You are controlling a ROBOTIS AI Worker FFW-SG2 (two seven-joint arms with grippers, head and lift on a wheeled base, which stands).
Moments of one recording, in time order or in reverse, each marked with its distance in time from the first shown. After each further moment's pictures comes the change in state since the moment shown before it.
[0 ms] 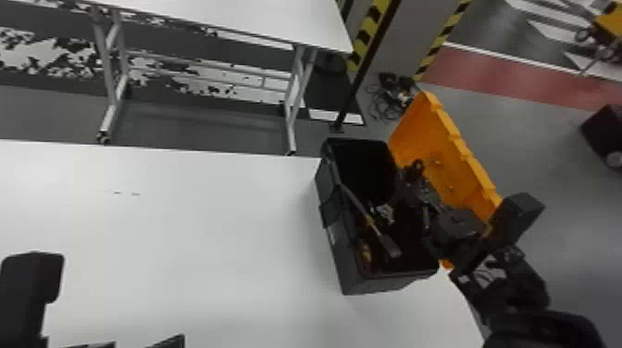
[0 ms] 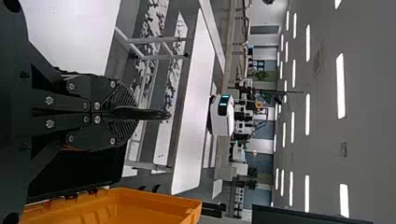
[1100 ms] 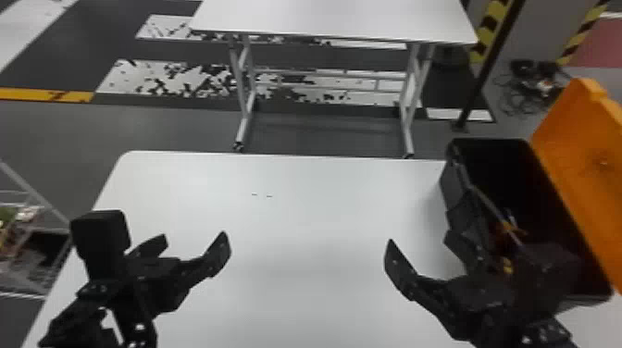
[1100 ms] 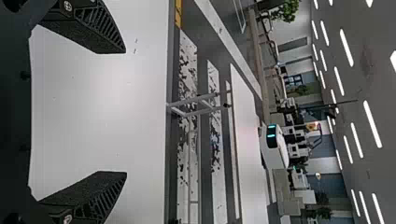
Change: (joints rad) left arm 0.145 0.052 0.048 0.044 -0.436 -0.880 -0.138; right arm 0.247 0.085 0.509 -0.243 0.093 0.217 -0.313
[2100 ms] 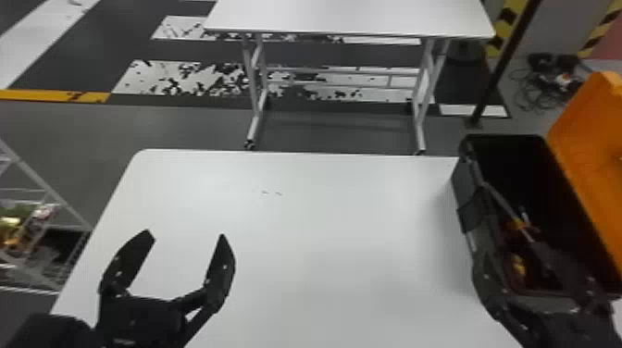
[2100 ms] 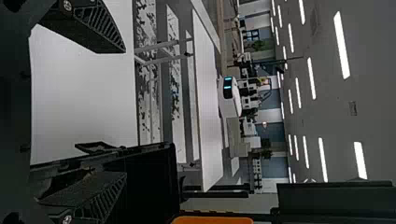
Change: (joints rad) left arm 0.344 0.135 -0.174 0.024 -0.097 -0.792 0.155; right arm 0.160 -0.001 -0.178 0.130 -0.123 -0.497 -0.072
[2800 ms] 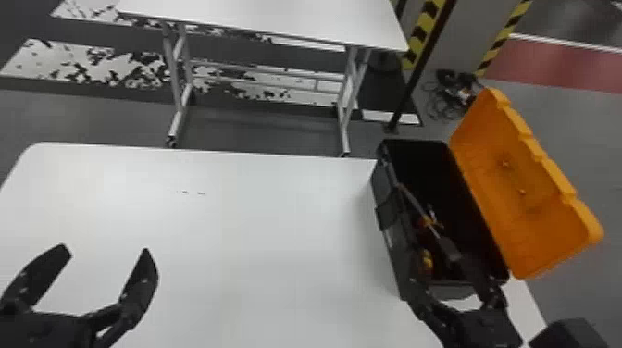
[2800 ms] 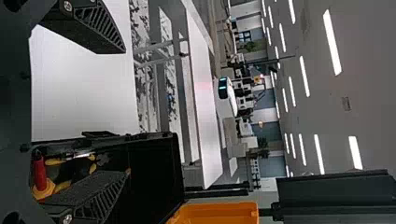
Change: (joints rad) left arm -0.045 -0.032 0.051 0.038 0.079 0.107 -0.129; right arm -0.001 0.001 -0.044 0.066 -0.071 -0.058 0.074
